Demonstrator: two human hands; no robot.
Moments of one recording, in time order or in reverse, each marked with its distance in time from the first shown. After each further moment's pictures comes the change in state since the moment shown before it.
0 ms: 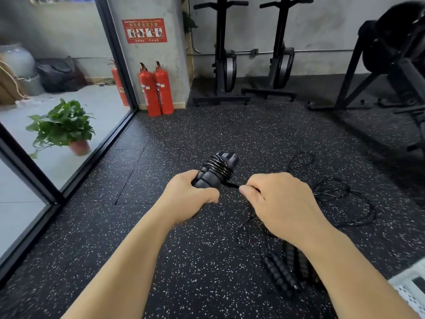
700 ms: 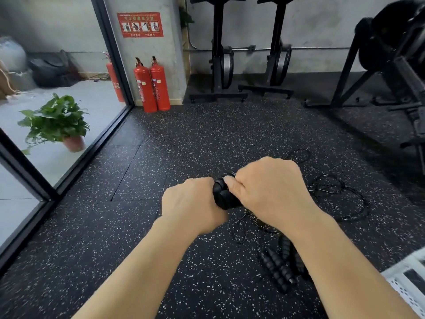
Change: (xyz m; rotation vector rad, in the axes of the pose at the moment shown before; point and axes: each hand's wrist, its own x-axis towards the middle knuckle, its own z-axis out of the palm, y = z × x) left_hand -0.018 0.013 0.030 0.884 0.135 0.157; right_hand 0.012 -0.018 -0.006 -0.309 0.035 -0.183
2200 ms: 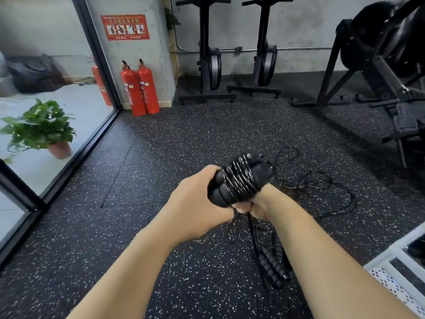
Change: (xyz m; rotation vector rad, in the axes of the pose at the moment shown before) left_hand -0.009 0.000 -0.006 -0.676 -0.015 0.252; right_hand 0.018 0.024 0.071 1.576 -0.294 0.517
